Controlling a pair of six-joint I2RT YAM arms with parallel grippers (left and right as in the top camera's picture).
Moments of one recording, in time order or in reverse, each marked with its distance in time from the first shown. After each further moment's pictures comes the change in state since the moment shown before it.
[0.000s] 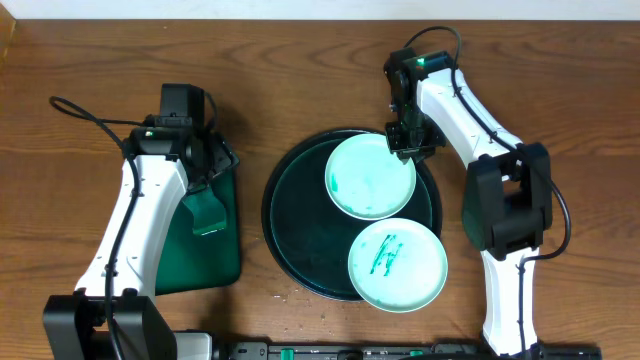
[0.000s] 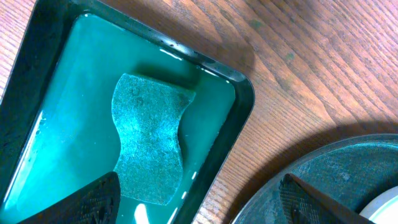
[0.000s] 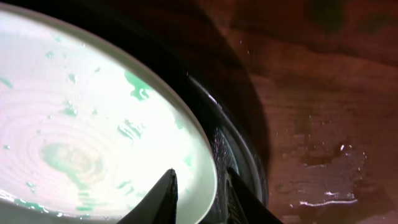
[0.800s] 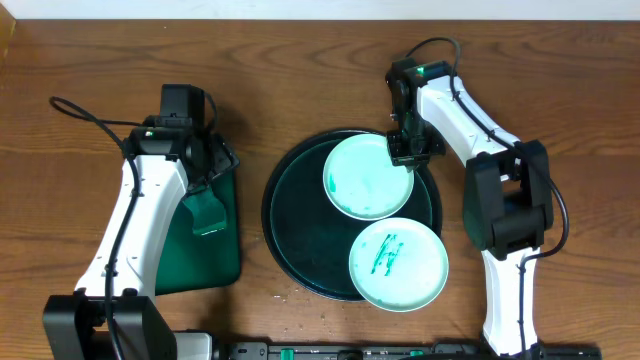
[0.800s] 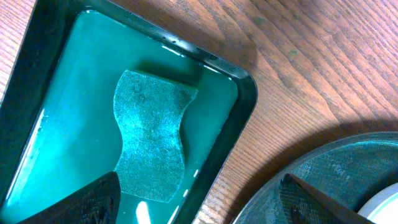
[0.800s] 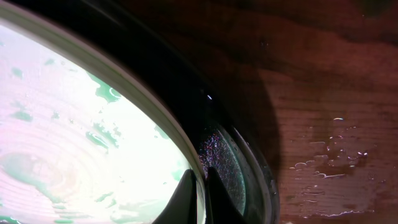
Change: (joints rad) left arm 0.000 0.000 0.000 -0.010 0.000 0.000; right arm -0.003 0.000 -0.081 0.051 -0.018 -0.003
